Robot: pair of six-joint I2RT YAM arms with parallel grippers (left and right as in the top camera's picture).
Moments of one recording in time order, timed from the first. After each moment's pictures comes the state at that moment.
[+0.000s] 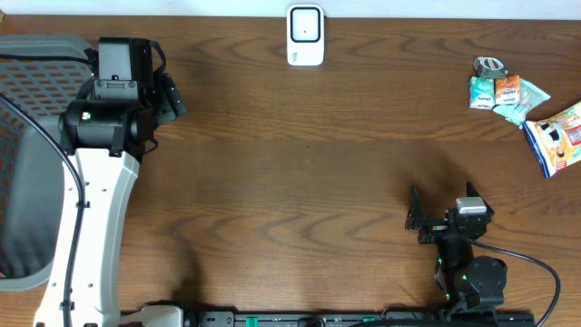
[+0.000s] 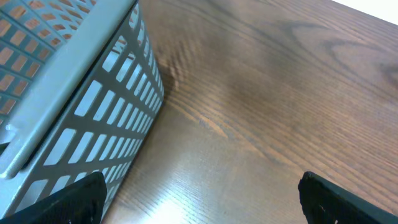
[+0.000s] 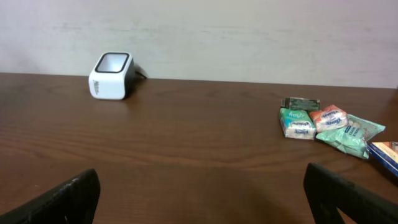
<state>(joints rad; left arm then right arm) -0.04 1.43 1.51 -1.04 -0.32 -0.41 0.06 0.01 0.01 -0.07 -0.01 -0.01</state>
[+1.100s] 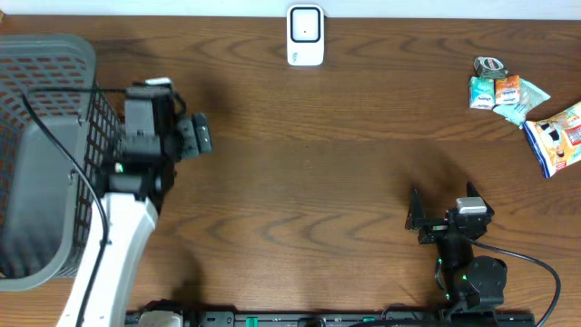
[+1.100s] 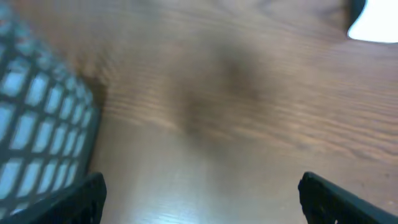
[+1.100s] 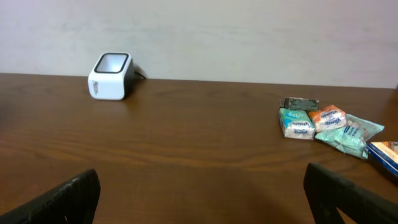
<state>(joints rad) -0.08 1.24 1.02 -0.60 -0.13 -0.17 0.06 0.01 0.01 -0.07 -0.01 -0.01</state>
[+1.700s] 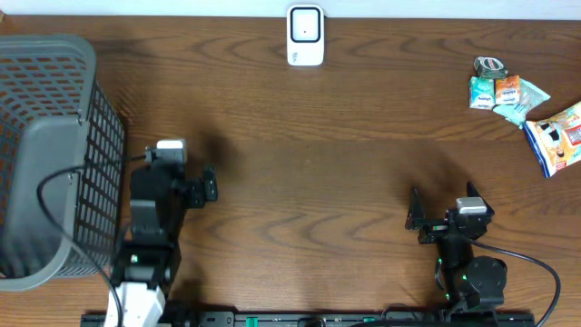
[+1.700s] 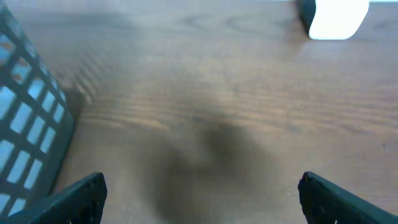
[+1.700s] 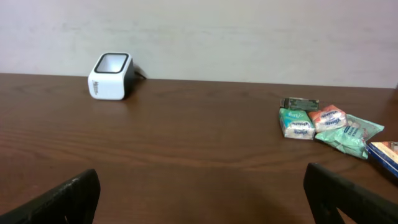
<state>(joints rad) -0.08 0.81 0.42 -0.12 -0.06 -0.06 0.06 0.01 0.01 -0.07 -0.01 -0.01</state>
